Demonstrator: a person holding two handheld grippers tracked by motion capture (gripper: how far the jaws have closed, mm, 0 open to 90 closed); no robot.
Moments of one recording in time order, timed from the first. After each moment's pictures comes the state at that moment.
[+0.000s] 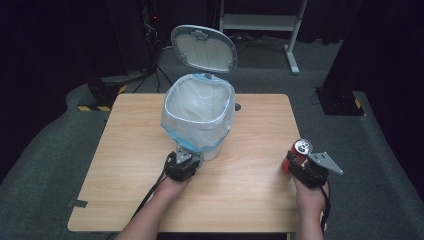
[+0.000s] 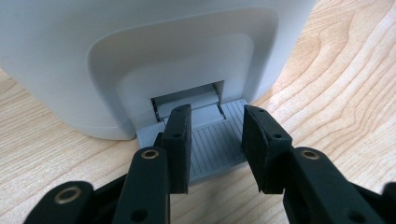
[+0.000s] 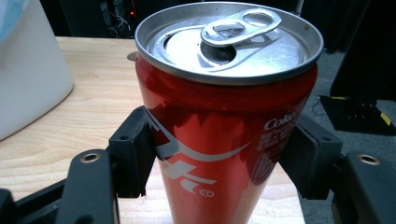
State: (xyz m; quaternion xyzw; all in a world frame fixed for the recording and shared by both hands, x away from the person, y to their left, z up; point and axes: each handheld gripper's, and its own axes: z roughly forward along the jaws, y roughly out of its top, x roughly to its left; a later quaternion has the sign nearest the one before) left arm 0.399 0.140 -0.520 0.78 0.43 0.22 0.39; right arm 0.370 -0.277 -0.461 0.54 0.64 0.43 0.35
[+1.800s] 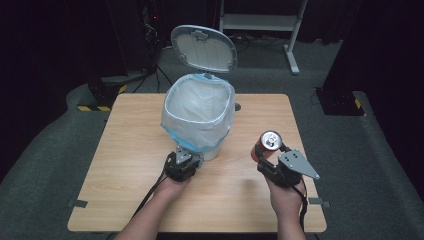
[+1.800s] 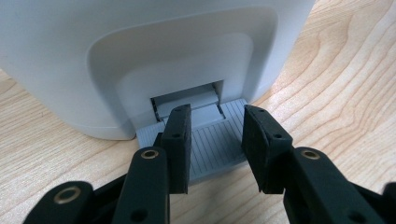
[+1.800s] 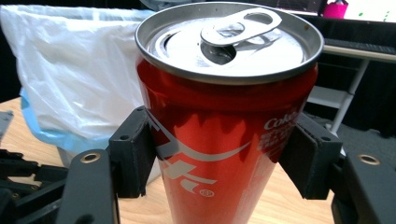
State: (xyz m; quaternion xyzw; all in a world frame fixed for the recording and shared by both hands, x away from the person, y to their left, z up) left arm 0.398 0.140 -0.520 0.78 0.43 0.22 0.39; right arm 0.335 -0.181 -0.394 0.40 0.65 0.52 0.38
